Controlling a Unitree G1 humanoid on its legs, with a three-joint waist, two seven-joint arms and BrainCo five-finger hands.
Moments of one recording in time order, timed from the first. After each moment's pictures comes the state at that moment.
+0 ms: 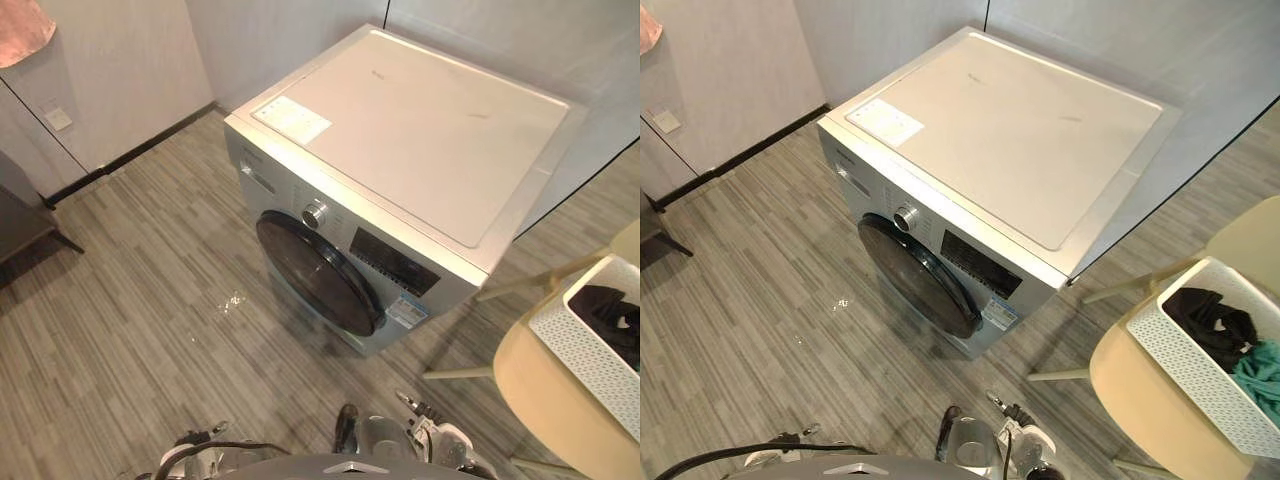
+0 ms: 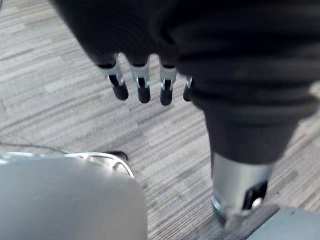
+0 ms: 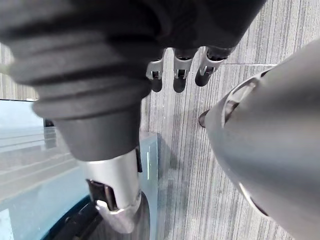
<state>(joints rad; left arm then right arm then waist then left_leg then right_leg) 0.04 0.07 0.29 1.09 -0.03 0.16 0.14 -0.04 -0.07 -0.39 0.98 0.36 0.13 0.01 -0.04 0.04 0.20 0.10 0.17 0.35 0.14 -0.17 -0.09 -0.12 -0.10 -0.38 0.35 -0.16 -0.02</state>
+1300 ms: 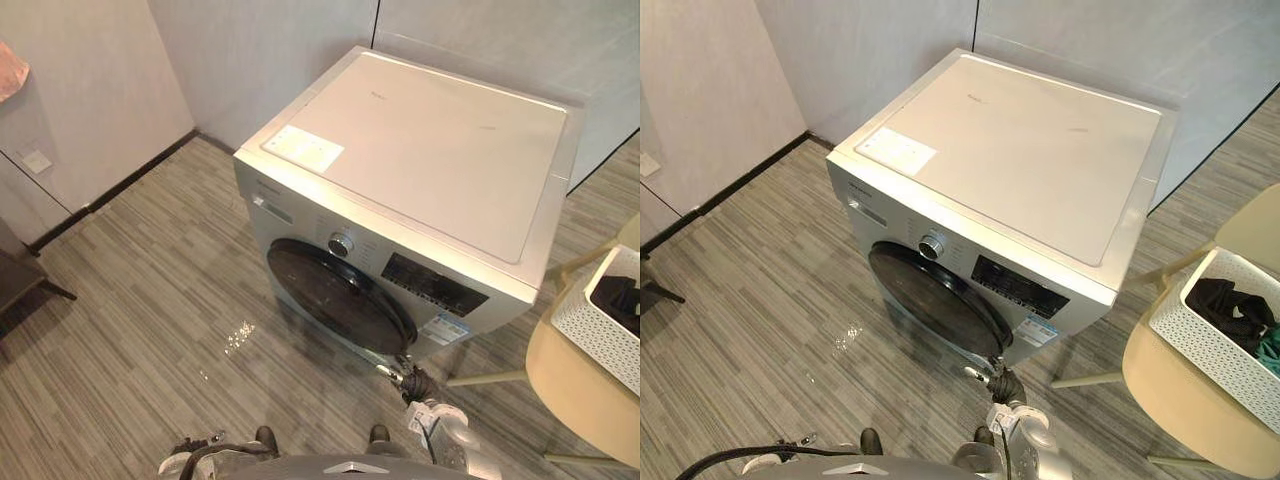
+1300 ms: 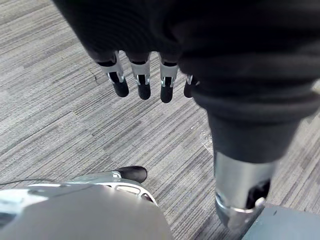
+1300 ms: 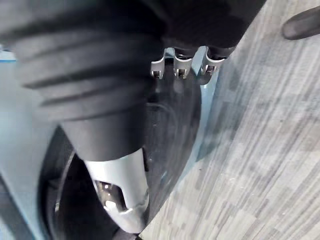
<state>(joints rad) 0.09 0.06 0.27 1.03 0.05 0.17 0.14 0.26 -0.10 -0.08 0.26 0.34 0.12 0.13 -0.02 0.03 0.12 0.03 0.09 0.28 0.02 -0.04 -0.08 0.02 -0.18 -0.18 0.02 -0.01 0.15</state>
